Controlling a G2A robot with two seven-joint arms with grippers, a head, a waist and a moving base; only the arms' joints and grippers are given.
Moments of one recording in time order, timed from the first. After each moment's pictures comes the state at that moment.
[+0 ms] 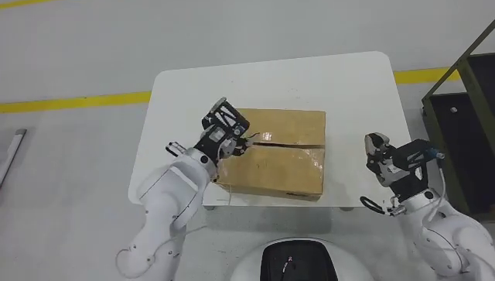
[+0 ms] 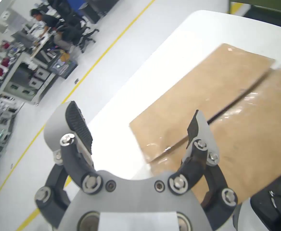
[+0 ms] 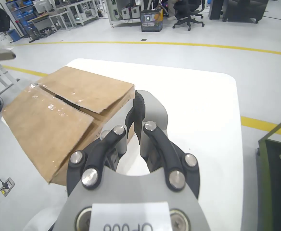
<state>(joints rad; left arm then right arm) 1.08 -1.29 -1.24 -1.99 1.61 -0.54 -0.61 -1.69 -1.25 1.60 -2.06 -1.15 -0.19 0.10</state>
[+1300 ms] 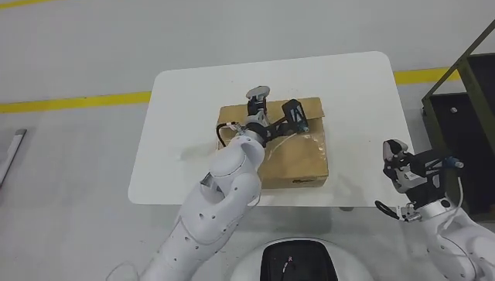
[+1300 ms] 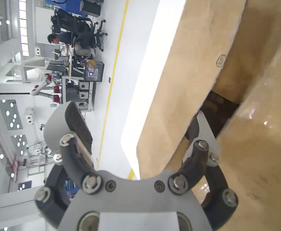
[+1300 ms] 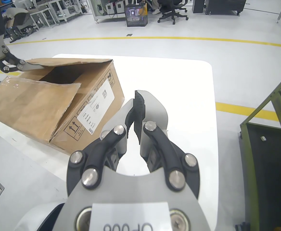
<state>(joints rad) 0.77 -1.36 -0.87 -1.68 2.12 -0.43 -0.65 -1.76 -1.25 1.66 -2.05 -1.14 -0.18 0.06</state>
